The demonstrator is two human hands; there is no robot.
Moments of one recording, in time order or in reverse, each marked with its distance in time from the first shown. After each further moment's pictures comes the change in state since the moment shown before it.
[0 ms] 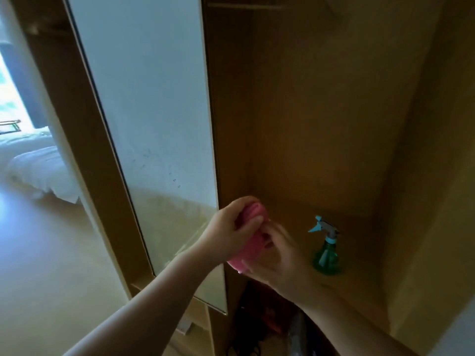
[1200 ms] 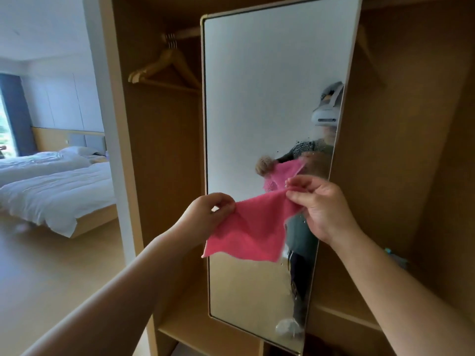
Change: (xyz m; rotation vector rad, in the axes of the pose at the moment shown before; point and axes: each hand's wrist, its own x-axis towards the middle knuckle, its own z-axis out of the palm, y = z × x) left_hand -0.033 -0.083 -0.322 0.109 0.073 -0.029; right_hand 0.176 -0.176 0.156 0.536 0.368 0.205
